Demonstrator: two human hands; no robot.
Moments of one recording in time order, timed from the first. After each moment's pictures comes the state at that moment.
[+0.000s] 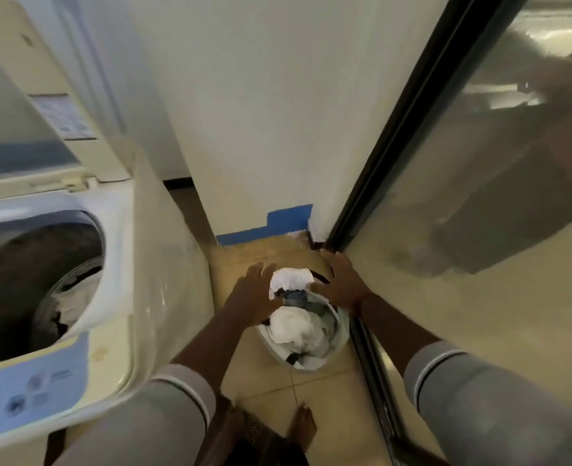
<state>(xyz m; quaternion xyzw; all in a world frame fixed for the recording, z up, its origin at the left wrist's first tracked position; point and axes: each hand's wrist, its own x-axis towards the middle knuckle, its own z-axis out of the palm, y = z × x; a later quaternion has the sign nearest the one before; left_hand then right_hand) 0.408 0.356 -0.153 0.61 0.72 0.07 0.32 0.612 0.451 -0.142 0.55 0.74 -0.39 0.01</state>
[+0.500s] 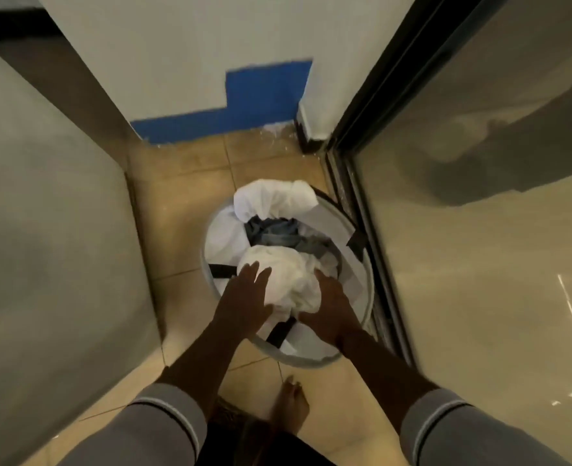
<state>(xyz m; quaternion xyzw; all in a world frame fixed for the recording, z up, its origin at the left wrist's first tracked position) 0.466 0.351 -0.631 0.67 0.67 0.02 0.33 0.665 0.390 -0.612 0.64 0.65 -0.39 0.10</state>
